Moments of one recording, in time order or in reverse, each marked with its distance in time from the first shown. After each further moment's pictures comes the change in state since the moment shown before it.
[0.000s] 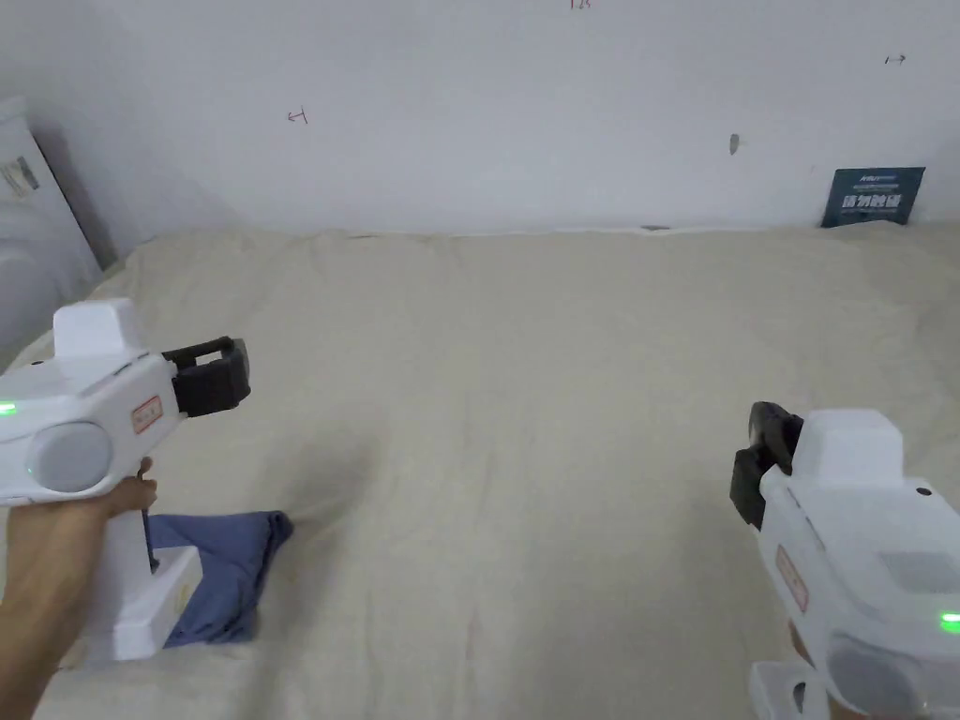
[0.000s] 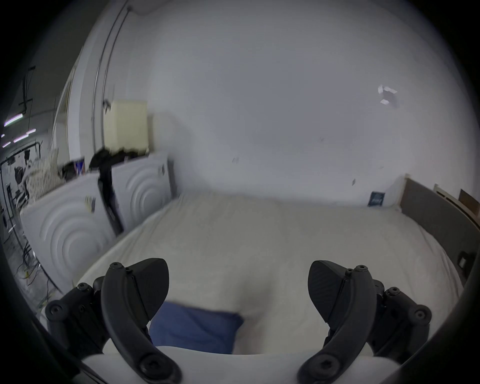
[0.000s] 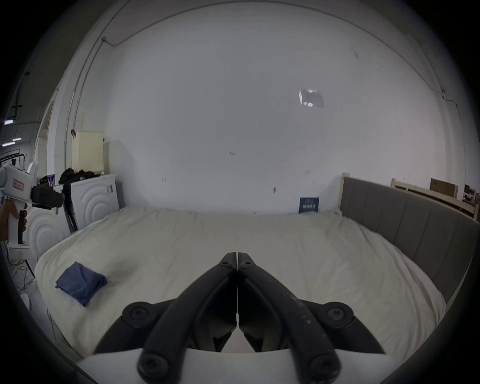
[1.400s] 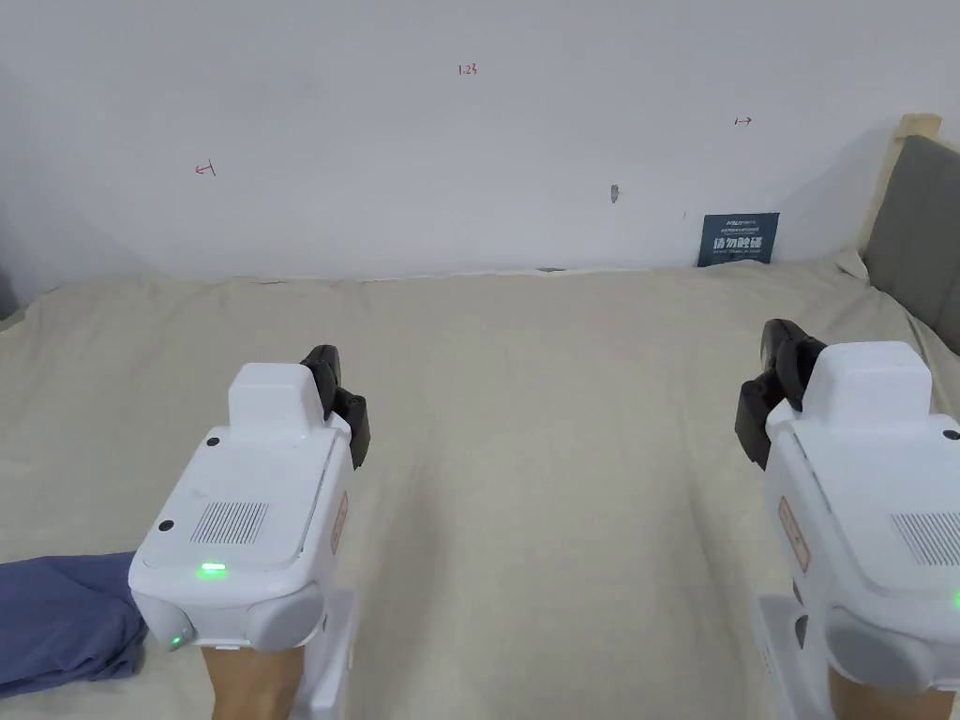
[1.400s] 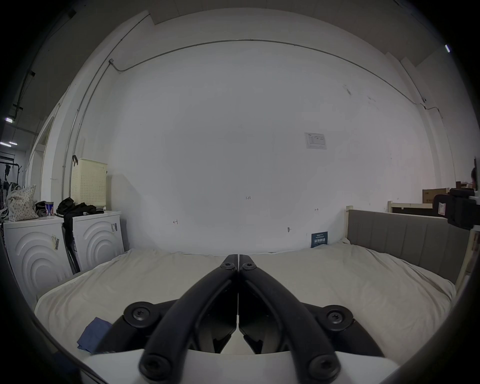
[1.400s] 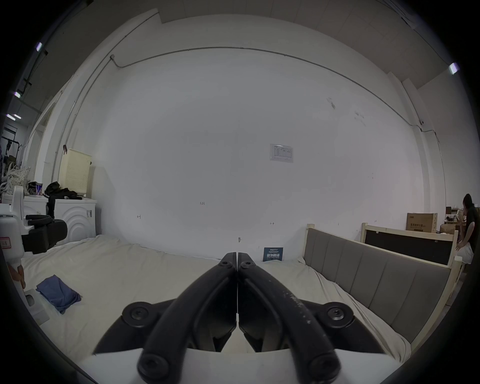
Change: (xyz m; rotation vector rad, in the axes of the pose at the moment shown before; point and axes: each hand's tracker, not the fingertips) left arm 0.204 -0.049 0.082 0.347 -0.199 -0.057; right arm 0.091 0.048 0.076 0.243 -0.132 0.066
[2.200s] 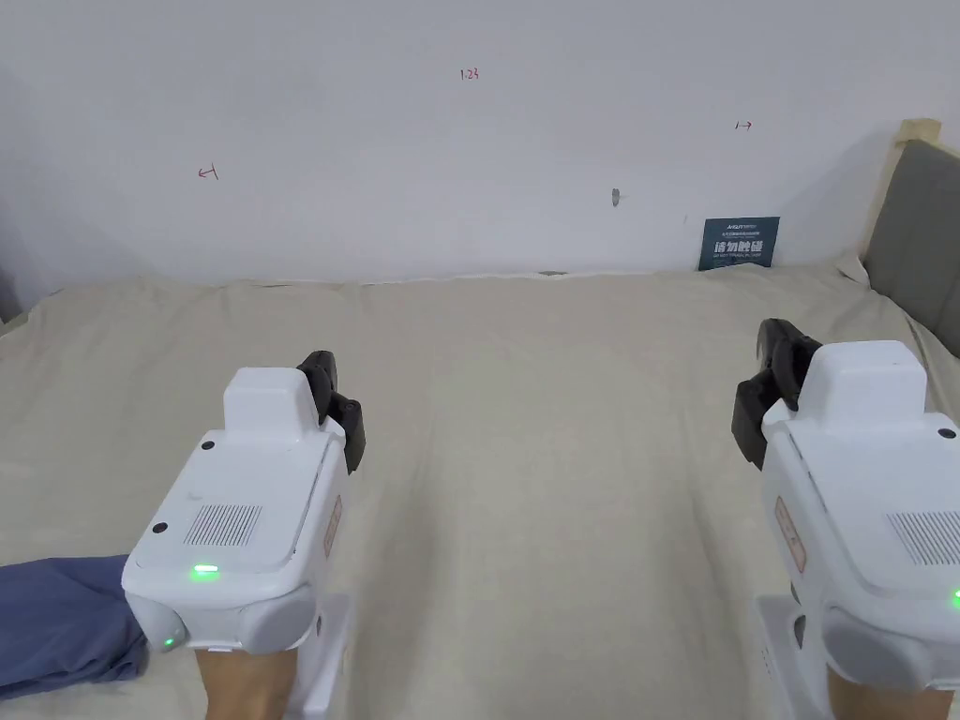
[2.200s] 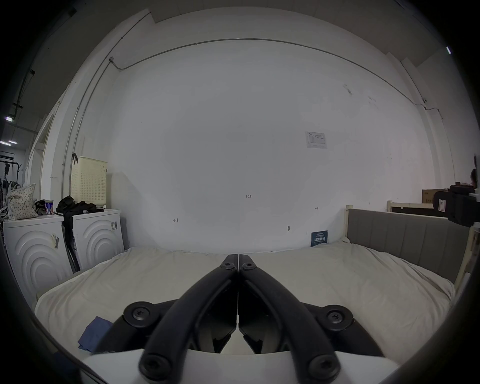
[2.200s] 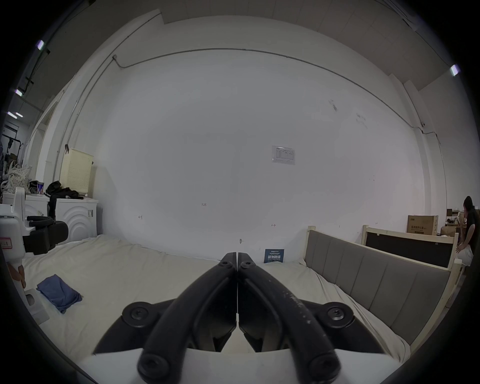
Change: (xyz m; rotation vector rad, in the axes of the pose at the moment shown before) left arm -0.007 -0.001 0.002 -0.010 -0.002 0.004; right arm -0.005 0.004 0.003 0.007 0.007 0.009
